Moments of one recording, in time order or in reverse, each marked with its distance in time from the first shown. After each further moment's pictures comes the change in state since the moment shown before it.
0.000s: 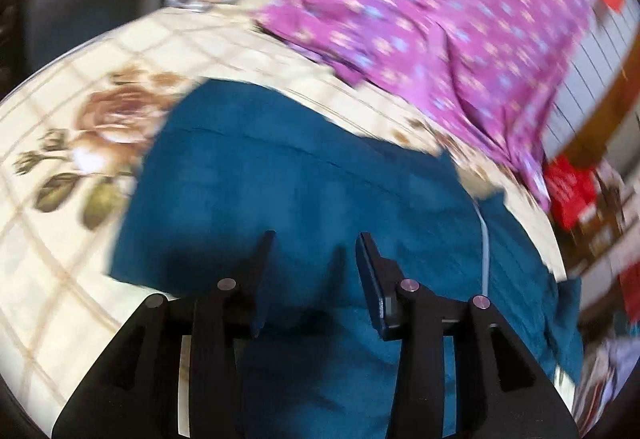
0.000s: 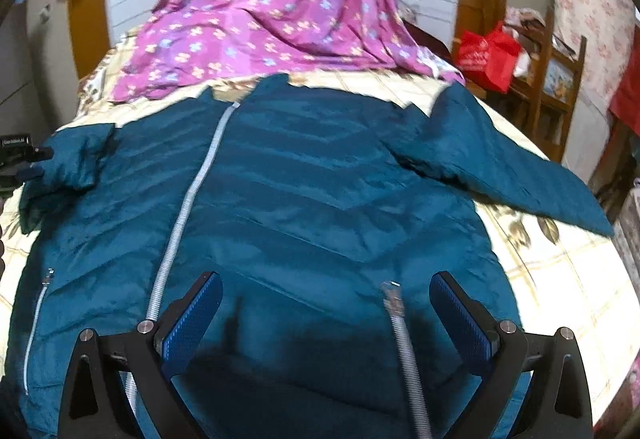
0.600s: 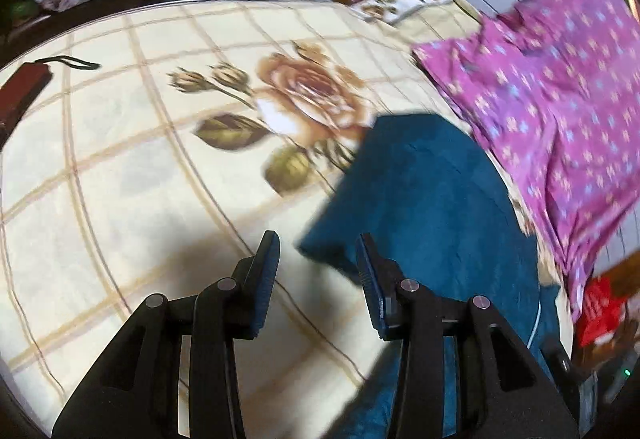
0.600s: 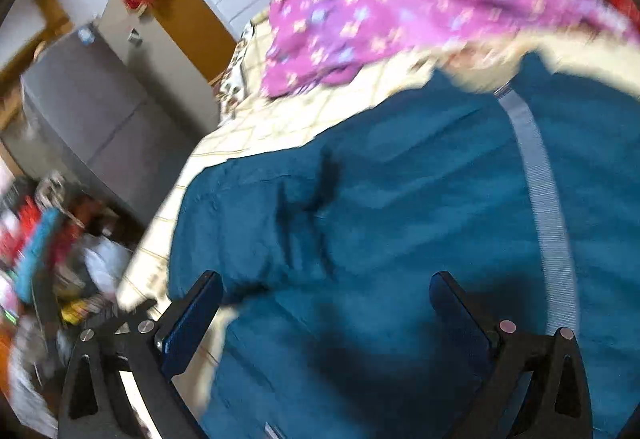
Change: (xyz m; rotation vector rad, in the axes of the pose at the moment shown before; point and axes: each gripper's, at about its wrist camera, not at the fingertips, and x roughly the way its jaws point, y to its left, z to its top) left arm -0.043 0.119 -0.025 -0.396 -0.065 0.244; right arm 0.119 0.210 0.109 0.130 0.186 0.695
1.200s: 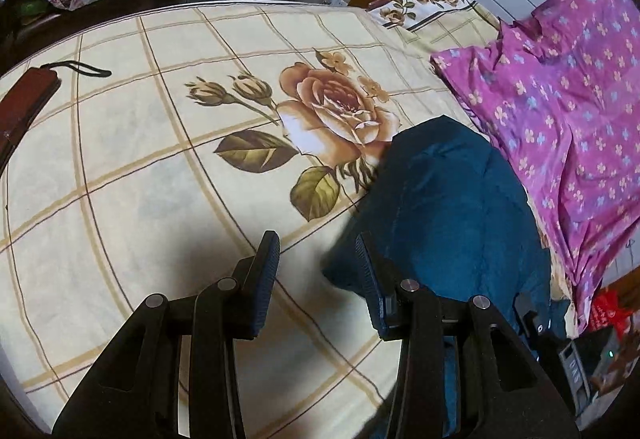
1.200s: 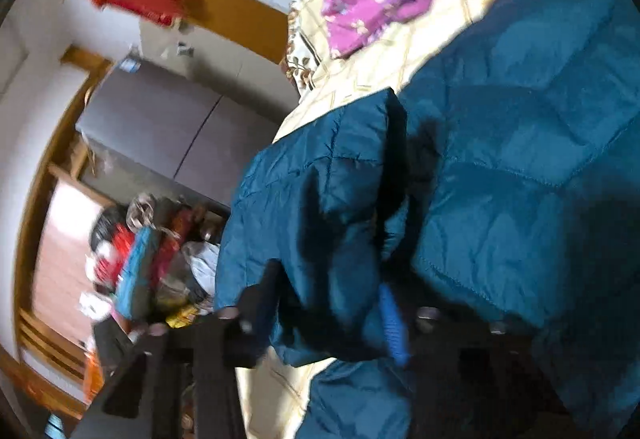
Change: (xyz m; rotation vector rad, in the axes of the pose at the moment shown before) left arm 0.007 0.007 0.012 -0.017 0.004 0.040; right arm 0.085 0.014 0.005 0.103 0.084 0.391
